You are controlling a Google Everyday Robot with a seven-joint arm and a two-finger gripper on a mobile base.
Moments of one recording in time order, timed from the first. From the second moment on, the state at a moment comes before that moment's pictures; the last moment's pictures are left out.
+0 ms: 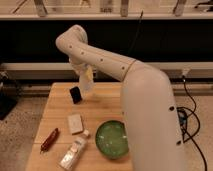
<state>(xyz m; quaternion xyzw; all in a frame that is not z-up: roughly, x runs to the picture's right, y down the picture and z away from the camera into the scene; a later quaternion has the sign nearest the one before) -0.108 -0.080 0.800 -0.21 -0.09 -0.46 0.86</state>
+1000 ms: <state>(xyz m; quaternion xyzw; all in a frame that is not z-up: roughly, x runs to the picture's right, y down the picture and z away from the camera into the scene) -0.160 -0.083 0.800 -0.20 -0.14 -0.50 0.83</state>
